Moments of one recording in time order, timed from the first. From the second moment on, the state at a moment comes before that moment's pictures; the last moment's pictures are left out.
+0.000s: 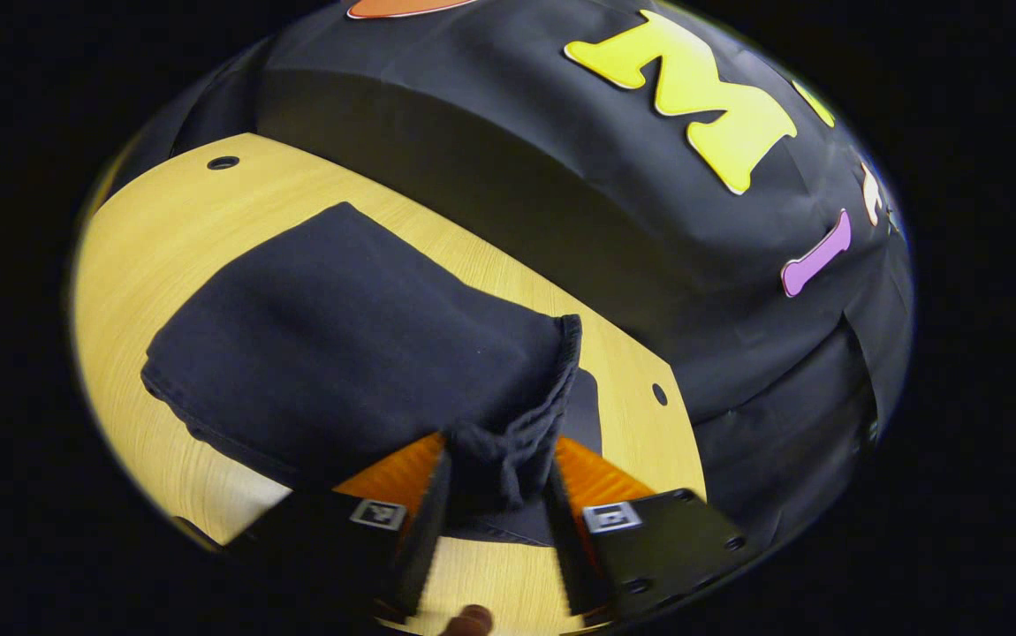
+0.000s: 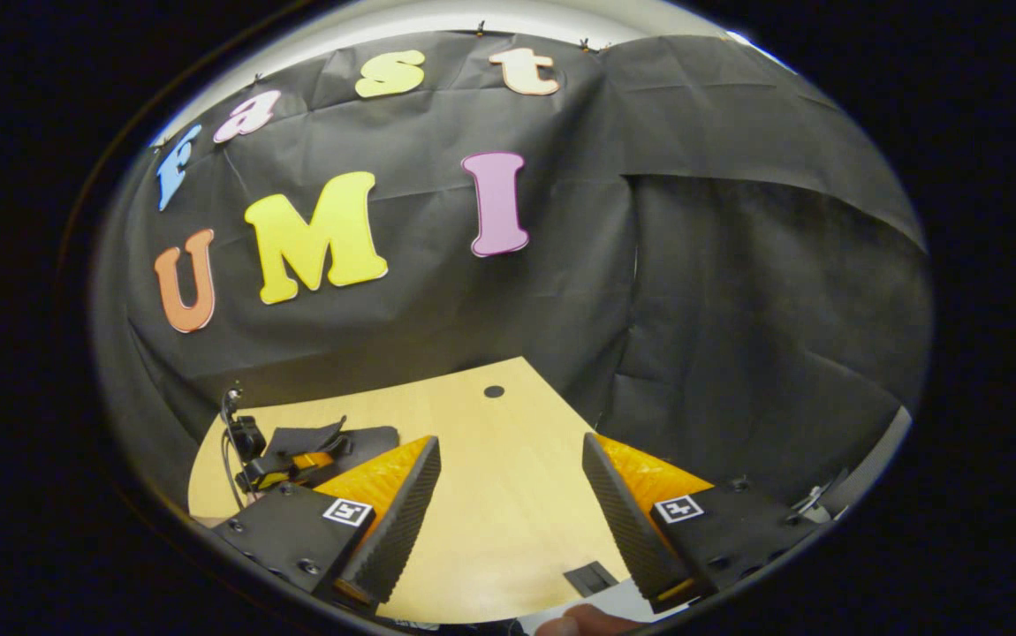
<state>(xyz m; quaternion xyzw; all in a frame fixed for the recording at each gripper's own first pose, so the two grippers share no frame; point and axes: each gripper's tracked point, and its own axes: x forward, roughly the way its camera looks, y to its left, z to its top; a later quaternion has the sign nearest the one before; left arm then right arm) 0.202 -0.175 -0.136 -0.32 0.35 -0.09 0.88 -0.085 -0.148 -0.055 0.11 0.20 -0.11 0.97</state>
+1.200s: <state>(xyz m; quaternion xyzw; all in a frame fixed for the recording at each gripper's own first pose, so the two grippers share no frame) 0.125 0.021 0.210 -0.03 0.01 0.05 1.00 0.036 0.042 0.055 0.06 -0.01 0.09 0.99</state>
